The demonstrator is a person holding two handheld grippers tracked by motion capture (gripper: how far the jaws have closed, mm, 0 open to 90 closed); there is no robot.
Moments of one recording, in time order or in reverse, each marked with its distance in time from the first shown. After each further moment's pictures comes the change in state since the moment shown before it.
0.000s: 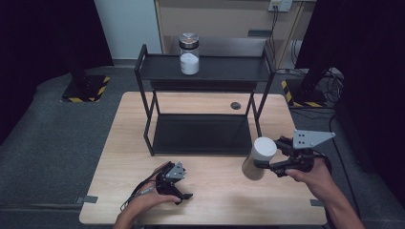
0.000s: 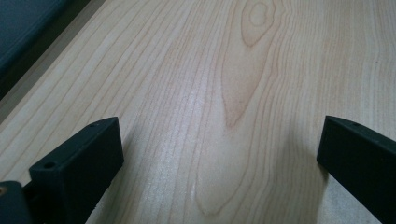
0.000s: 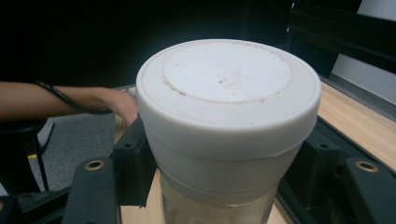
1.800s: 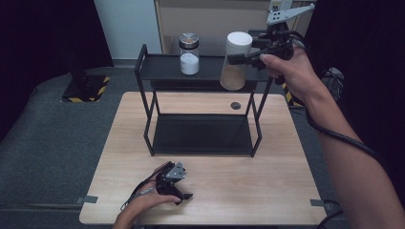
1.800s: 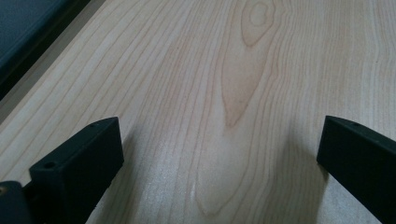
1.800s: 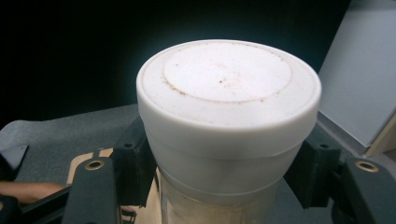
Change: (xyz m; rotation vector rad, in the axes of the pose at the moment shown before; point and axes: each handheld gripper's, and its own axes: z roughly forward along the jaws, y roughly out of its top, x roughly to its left) left arm 0.000 0.000 0.000 0.001 0.000 0.001; right arm -0.113 0.229 0.053 0.012 -0.028 -0.044
